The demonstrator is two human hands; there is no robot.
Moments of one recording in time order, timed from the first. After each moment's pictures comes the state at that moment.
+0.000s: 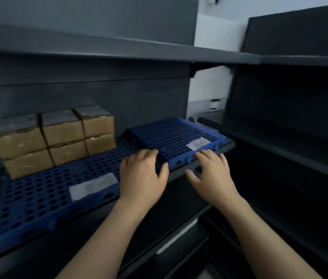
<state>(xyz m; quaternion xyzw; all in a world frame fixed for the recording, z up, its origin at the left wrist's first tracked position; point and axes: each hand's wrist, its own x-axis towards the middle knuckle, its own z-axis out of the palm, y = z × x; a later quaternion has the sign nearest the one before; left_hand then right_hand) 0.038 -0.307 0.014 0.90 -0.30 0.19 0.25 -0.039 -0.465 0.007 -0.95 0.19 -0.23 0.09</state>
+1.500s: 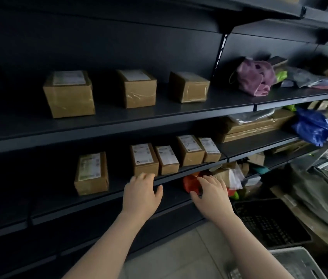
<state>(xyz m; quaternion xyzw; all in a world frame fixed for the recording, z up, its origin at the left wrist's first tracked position) -0.728 -0.775 -0.141 0.55 -0.80 -0.14 0.18 -0.917 -0.717 -0.136 -0.59 0.80 -0.10 0.06</state>
